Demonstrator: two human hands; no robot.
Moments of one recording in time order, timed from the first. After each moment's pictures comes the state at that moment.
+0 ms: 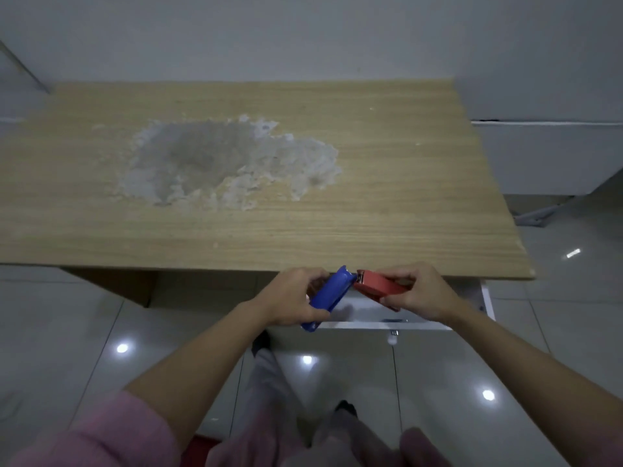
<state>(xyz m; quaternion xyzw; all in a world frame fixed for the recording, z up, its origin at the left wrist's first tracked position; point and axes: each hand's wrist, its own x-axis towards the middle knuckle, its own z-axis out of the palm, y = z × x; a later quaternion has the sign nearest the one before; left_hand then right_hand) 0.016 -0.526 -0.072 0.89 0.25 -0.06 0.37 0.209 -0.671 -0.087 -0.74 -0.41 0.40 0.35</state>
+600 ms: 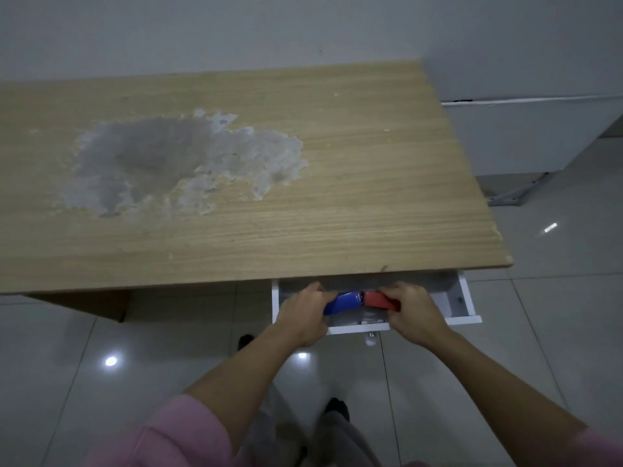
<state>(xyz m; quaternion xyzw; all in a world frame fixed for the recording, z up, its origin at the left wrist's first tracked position) 0.074 -0.566 -0.138 0.92 0.27 -0.16 0.25 0.226 -0.702 -0.158 -0.85 -0.44 0.24 0.17</state>
